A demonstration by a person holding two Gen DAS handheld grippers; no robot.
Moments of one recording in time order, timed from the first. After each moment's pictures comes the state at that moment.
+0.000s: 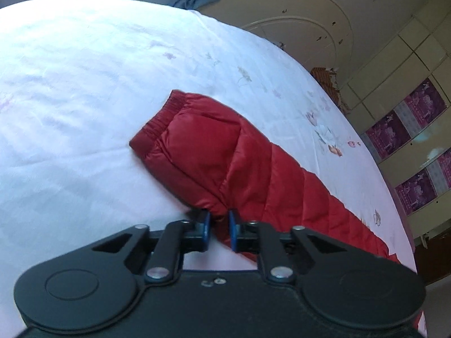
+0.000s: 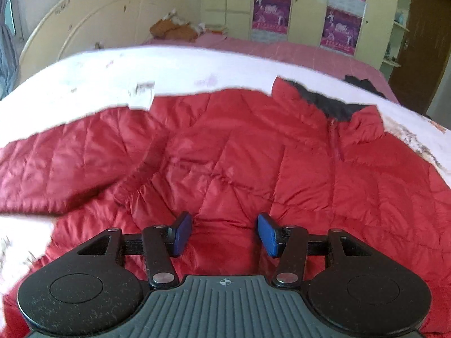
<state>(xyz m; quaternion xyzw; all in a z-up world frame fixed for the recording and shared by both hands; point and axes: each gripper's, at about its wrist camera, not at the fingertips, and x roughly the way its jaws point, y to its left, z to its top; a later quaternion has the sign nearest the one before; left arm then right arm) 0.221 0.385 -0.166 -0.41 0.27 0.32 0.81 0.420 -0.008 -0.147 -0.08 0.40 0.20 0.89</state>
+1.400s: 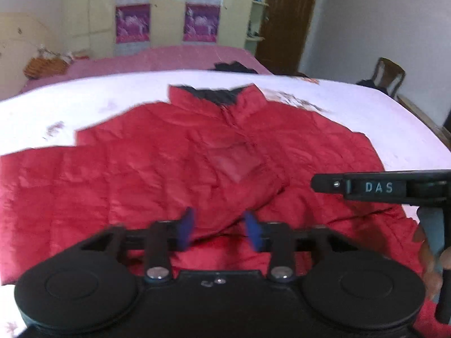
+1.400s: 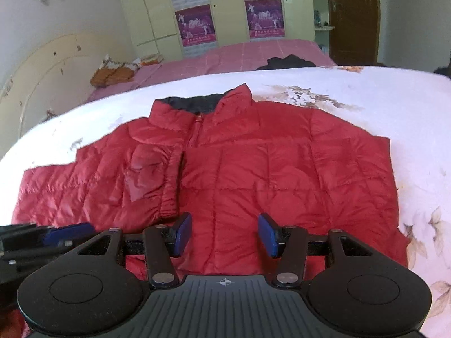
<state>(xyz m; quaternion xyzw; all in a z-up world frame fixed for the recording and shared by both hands) 0.383 0.033 -0.138 0.00 0.37 -0.12 0.92 0.387 -0.179 -0.104 0.09 0.39 0.11 0.91</state>
